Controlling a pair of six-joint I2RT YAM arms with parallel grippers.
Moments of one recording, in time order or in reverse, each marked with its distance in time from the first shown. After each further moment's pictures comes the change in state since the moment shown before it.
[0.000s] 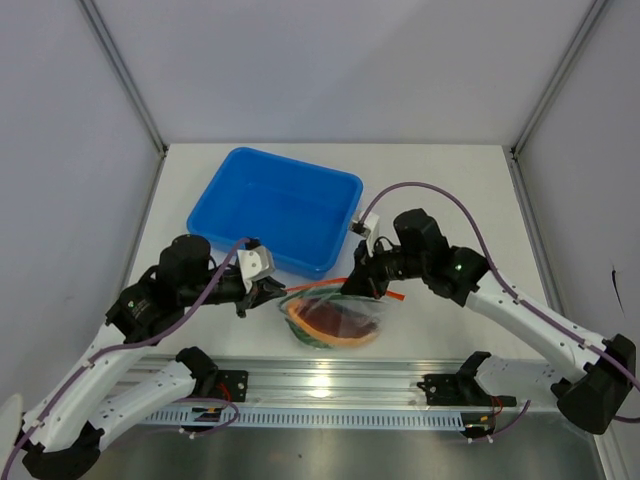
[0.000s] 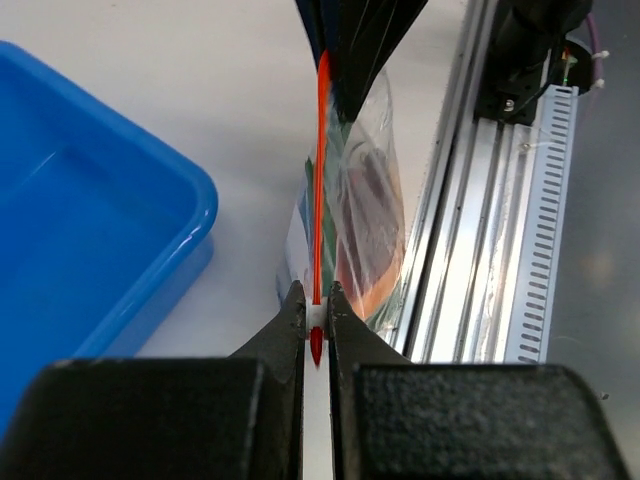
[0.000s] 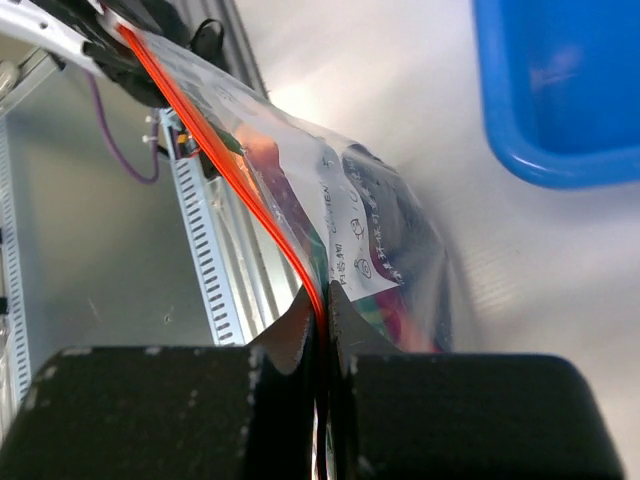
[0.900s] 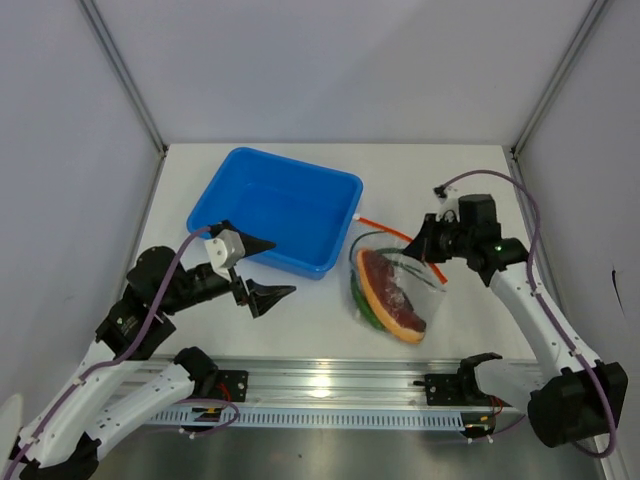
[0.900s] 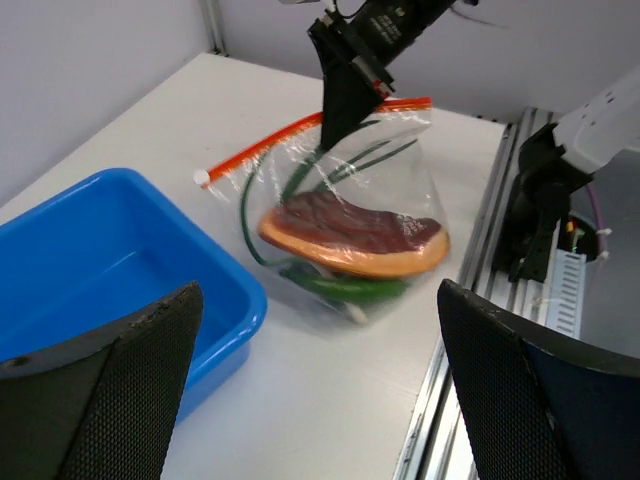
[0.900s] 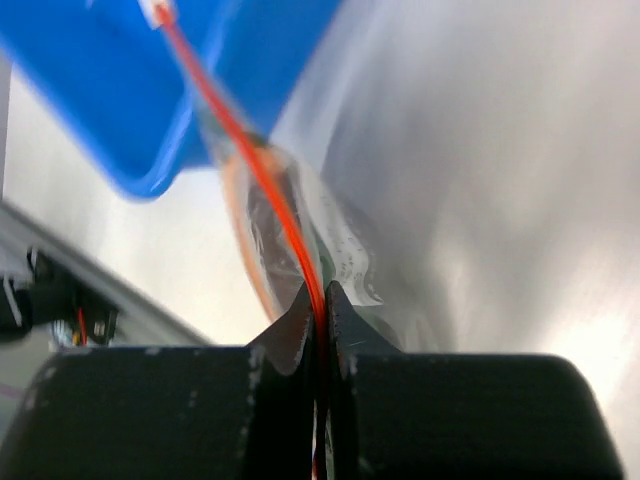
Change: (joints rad) left arm -0.003 -0.107 -0.055 0.323 -0.119 -0.222; right arm -0.500 -0.047 -0.074 -0.116 0.175 0.188
